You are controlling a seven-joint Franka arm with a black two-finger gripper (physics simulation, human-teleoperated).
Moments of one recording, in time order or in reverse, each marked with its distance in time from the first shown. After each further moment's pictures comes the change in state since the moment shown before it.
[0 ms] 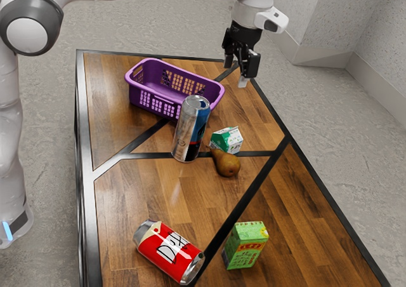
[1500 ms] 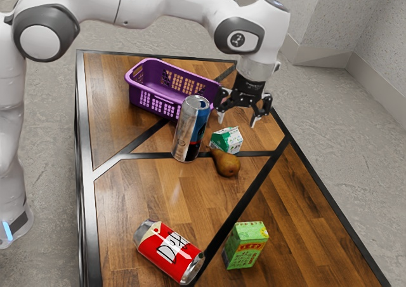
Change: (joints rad) arm -0.022 0.082 -0.024 -0.219 -0.066 0.218 -1.374
